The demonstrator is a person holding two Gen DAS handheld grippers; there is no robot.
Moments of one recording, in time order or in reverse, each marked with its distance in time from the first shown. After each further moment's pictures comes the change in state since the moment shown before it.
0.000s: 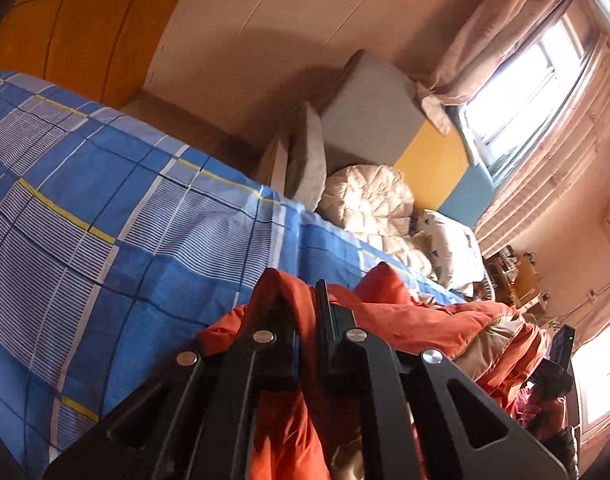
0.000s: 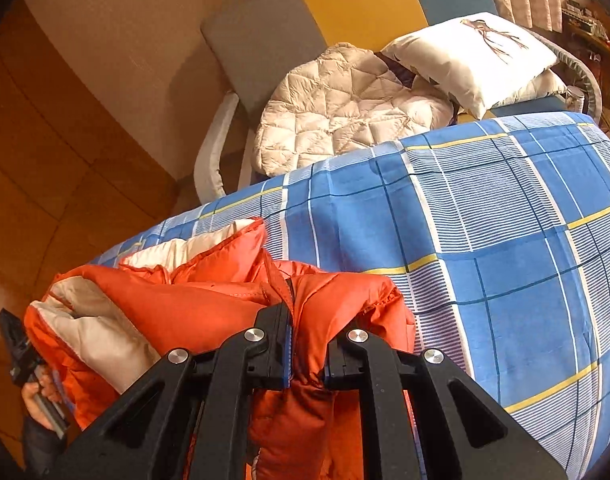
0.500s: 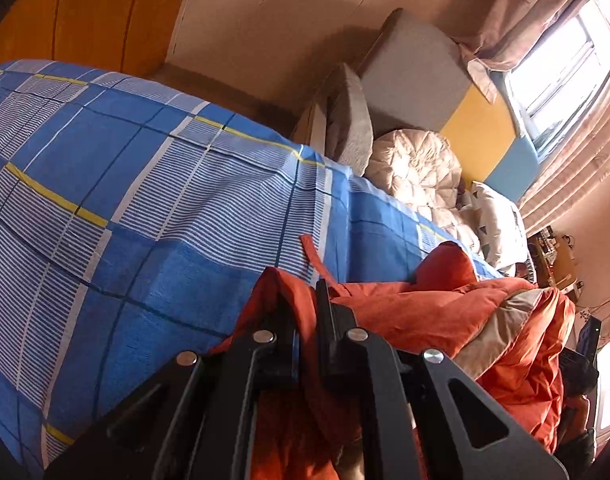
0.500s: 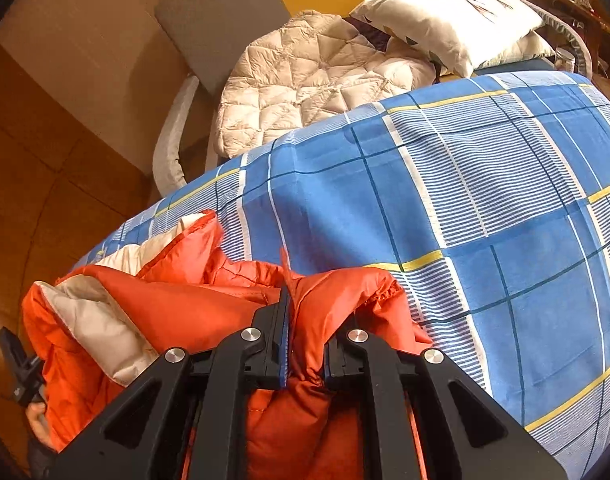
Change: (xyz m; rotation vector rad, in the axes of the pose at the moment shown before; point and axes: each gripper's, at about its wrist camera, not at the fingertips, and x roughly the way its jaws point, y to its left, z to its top) left arm 0.069 0.014 0.002 0.001 0.125 0.148; right arm 0.059 -0.017 0.009 0.103 0.088 -0.069
